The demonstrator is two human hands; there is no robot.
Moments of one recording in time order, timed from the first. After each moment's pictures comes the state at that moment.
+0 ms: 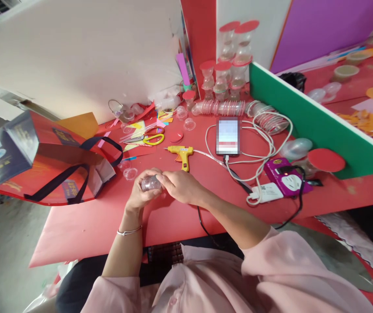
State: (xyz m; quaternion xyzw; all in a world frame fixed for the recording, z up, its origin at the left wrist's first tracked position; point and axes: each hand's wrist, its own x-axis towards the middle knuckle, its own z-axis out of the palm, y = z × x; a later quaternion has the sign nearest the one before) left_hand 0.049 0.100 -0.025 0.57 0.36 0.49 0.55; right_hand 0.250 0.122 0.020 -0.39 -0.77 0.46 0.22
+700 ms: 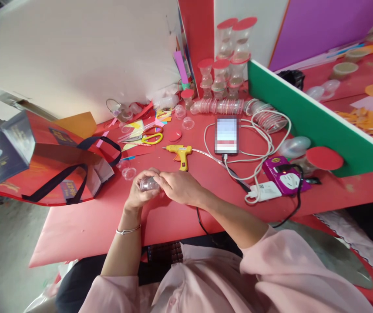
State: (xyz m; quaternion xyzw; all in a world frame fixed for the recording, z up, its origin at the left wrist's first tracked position) left_hand 0.044 0.104 -0.033 0.58 0.35 0.50 0.54; right_hand 0.251 0.120 0.024 -0.39 -0.81 0.40 0.19
